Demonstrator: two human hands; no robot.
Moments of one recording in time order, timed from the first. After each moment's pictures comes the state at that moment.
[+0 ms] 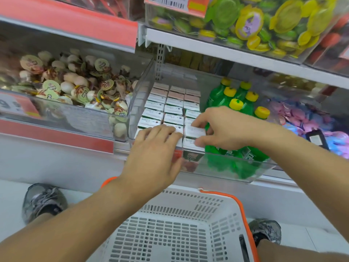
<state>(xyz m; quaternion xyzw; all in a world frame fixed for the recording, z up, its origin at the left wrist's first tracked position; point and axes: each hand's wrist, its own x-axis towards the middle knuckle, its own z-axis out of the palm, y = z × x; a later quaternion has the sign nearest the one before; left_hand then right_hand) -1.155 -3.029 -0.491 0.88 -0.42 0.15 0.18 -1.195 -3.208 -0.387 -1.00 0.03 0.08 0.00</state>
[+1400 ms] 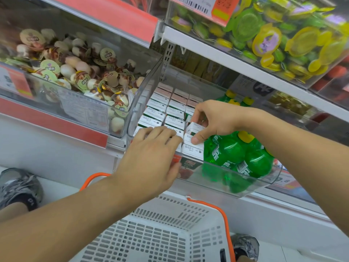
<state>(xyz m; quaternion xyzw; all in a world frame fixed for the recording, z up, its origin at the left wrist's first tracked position) -1.157 -3.029 -0.487 0.88 -0.41 0.14 0.20 -1.132 -3.237 -0.382 -0.98 0.02 0.17 0.04</state>
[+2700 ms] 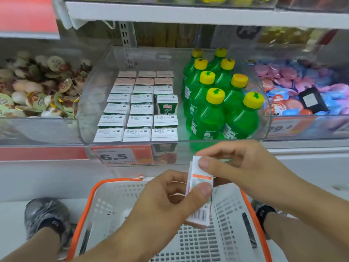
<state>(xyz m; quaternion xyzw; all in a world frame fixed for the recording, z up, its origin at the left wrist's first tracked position) -1.240 -3.051 -0.485 0.64 -0.15 -0.43 0.61 -1.316 -3.221 -0.446 -0.77 0.17 -0.03 0.62</state>
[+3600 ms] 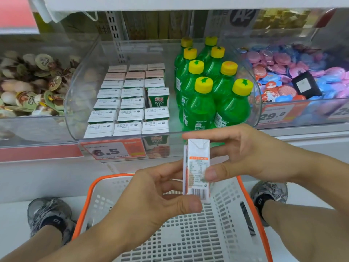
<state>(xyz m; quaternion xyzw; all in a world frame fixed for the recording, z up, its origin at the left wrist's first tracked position) -1.230 -3.044 -0.488 0.61 -0.29 -0.44 0.59 -1.319 -3.254 -0.445 -0.75 0.04 0.11 0.65</state>
